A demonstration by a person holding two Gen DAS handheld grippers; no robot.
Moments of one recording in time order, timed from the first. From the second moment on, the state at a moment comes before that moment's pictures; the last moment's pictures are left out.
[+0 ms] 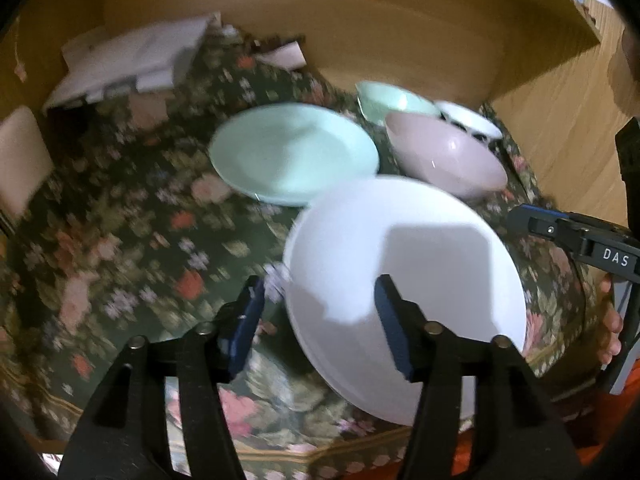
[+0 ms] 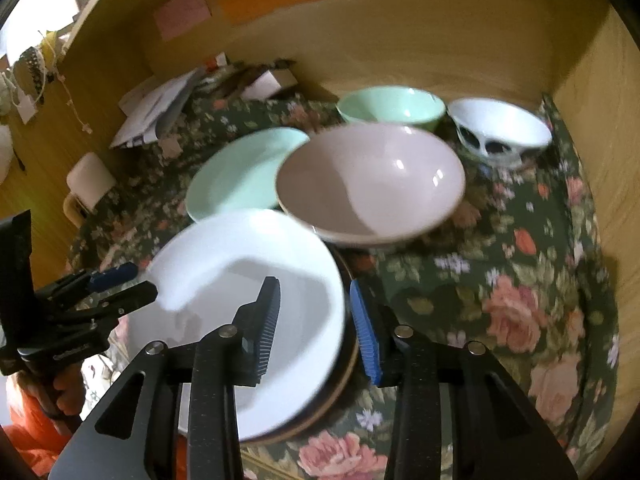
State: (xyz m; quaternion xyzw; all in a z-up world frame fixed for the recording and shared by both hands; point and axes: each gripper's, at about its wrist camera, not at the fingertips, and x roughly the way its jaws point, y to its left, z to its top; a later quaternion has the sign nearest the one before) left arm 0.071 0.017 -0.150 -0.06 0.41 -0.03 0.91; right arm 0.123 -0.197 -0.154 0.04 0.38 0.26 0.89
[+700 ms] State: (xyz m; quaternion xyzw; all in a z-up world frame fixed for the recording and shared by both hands) left arm 0.140 0.104 -0.129 -0.08 0.41 0.05 0.91; right arm 0.236 -0.127 -0.110 -0.02 0.38 0.30 0.87
